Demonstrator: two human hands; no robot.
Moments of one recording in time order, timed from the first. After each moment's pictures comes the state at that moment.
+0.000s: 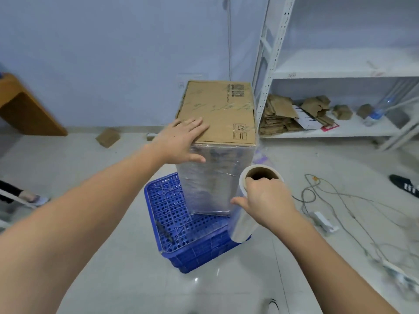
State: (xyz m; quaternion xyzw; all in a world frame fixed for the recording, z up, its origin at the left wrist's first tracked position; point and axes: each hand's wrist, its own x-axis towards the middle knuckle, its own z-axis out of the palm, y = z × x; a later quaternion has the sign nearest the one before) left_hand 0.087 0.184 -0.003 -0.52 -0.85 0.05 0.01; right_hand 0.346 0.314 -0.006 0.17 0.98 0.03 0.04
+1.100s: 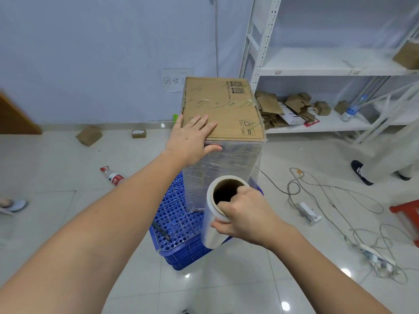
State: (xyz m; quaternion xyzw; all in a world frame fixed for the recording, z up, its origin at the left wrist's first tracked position) left_hand 0.101 0.207 -0.028 -0.48 -0.87 0.00 0.08; right_hand 0.349 0.260 -0.021 -0.06 0.99 -0.01 -0.15
